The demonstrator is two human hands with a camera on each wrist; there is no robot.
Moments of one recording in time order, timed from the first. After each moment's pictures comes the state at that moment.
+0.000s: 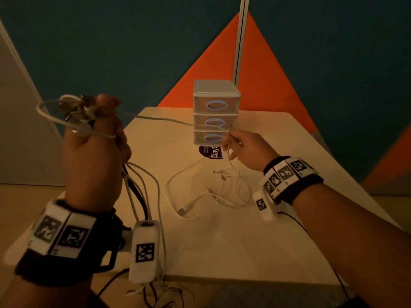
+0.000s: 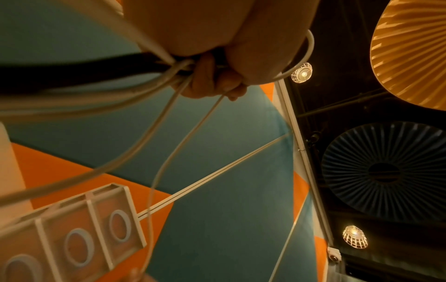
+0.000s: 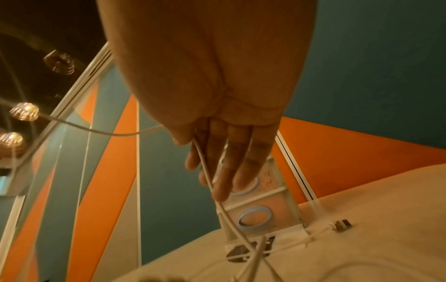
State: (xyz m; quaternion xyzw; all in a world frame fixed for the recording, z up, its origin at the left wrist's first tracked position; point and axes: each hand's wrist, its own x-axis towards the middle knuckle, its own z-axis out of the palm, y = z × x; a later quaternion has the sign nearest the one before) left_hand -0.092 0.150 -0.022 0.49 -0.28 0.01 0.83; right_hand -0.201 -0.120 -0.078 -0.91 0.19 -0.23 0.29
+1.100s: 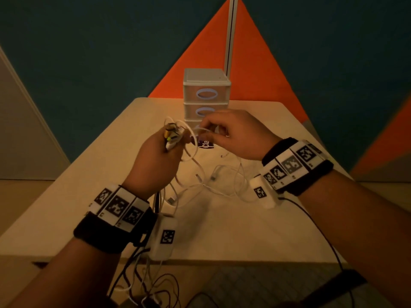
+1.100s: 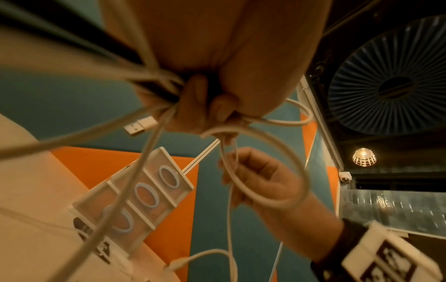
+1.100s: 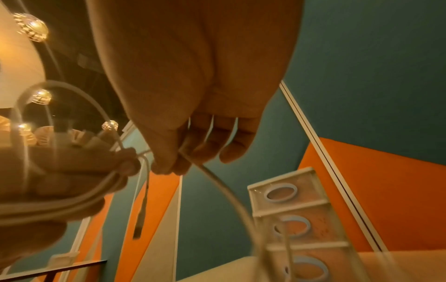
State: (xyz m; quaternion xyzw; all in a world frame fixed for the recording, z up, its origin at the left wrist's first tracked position) left_hand -0.116 0.098 -0.064 0.73 -0.44 -0.02 0.52; right_hand -0.227 -0.084 -0.035 -0.96 0.03 -0.26 0.14
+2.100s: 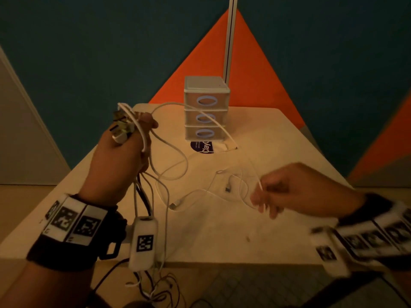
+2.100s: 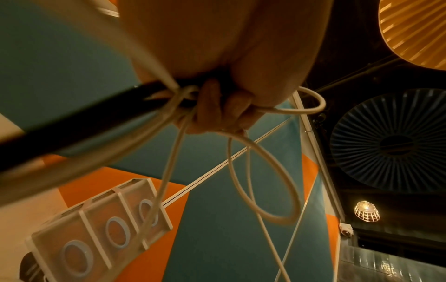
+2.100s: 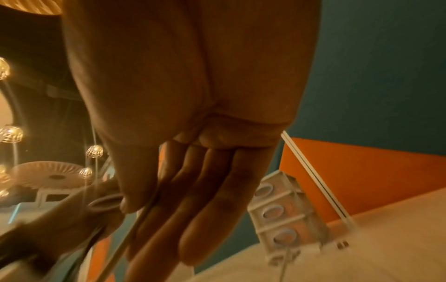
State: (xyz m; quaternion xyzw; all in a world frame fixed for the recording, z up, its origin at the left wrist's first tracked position) left_hand -0.102 0.144 -0.040 0.57 -0.39 -0.12 0.71; right_hand -0.355 -0.051 -0.043 -0.93 0.16 -0.03 0.33
